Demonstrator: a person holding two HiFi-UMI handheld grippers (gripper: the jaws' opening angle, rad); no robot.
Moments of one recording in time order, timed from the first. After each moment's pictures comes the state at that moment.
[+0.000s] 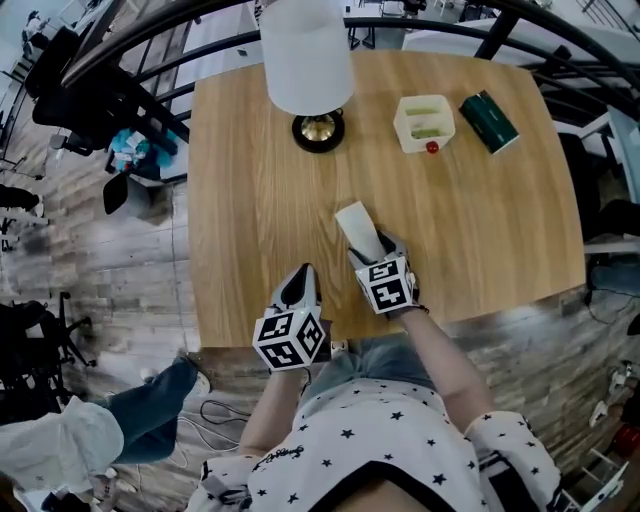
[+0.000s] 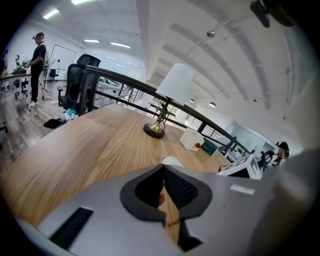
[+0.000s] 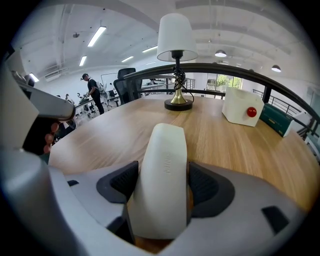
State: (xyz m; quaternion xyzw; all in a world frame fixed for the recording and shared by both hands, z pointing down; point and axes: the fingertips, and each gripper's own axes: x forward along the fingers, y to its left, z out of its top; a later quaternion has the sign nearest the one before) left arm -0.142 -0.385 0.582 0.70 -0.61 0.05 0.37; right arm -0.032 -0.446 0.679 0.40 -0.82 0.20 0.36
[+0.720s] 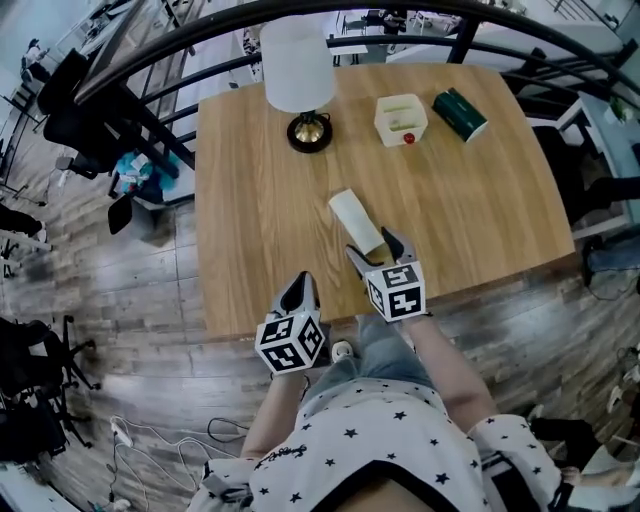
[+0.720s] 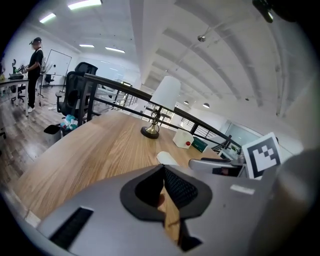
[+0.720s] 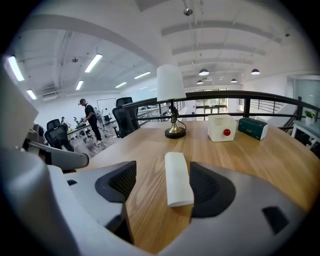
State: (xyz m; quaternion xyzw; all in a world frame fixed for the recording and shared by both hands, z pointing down) left arm -0.139 -0.306 0.552 0.72 -0.60 0.05 0.34; right arm -0.019 -0.383 0.571 0.46 -0.84 0.19 0.22
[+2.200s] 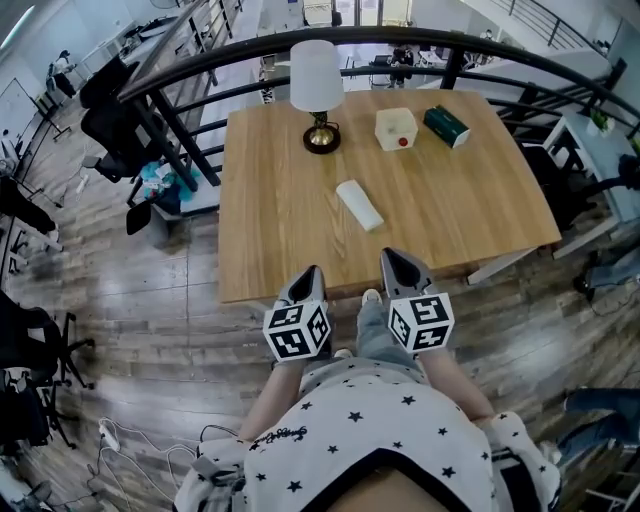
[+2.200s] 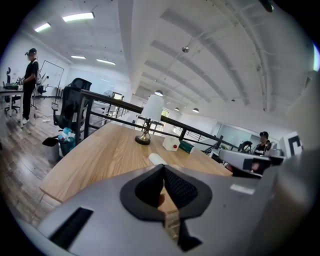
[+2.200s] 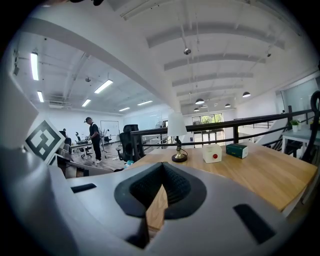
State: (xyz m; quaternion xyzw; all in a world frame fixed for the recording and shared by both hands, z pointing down) left arm -0.130 -0.189 0.498 0.76 -0.59 0.03 0.27; right arm 0.007 -0.210 0.453 0.50 -0.86 0.10 0.08
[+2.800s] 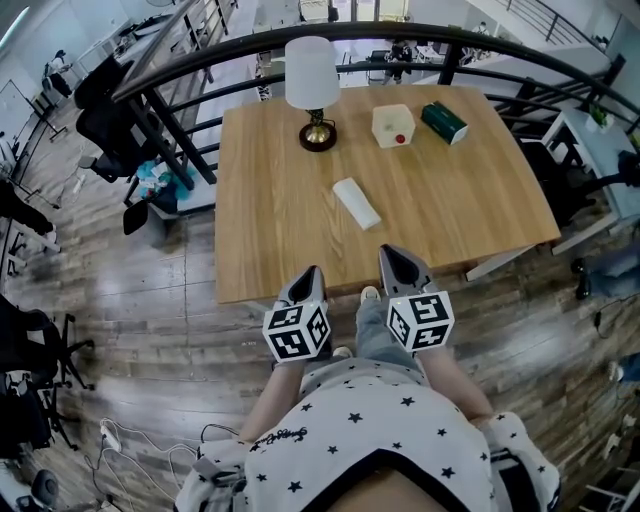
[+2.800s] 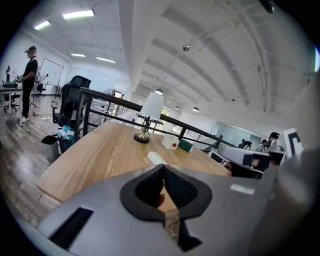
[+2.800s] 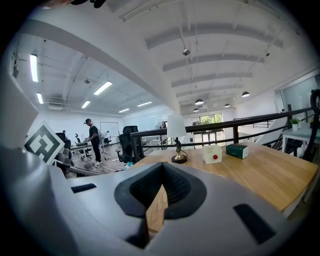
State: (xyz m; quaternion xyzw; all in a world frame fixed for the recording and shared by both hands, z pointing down) left arm -0.125 -0.190 0.504 0.76 -0.58 0.04 0.28; right arm 0.007 -0.215 0.449 0.50 -0.86 0.10 0.07
